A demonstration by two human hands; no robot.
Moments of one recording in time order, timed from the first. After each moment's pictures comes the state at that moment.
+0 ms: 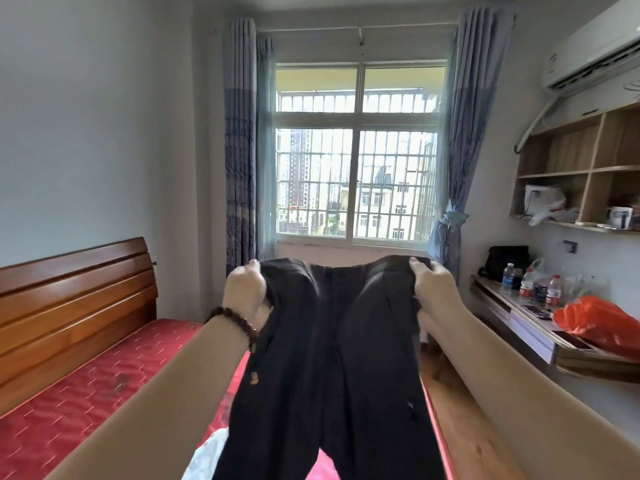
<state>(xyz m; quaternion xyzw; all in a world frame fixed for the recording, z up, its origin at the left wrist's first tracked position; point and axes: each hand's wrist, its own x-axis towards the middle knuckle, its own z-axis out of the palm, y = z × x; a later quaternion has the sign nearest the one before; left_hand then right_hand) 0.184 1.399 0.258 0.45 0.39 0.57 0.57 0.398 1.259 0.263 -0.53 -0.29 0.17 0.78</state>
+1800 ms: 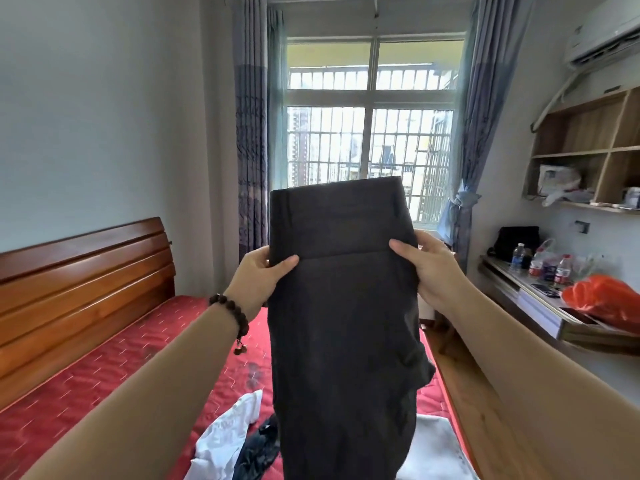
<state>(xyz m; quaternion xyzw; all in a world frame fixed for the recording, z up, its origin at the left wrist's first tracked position) 0.081 1.386 0.234 0.64 0.21 0.50 0.55 0.309 1.250 0.266 -0.46 -0.45 0.25 0.72</state>
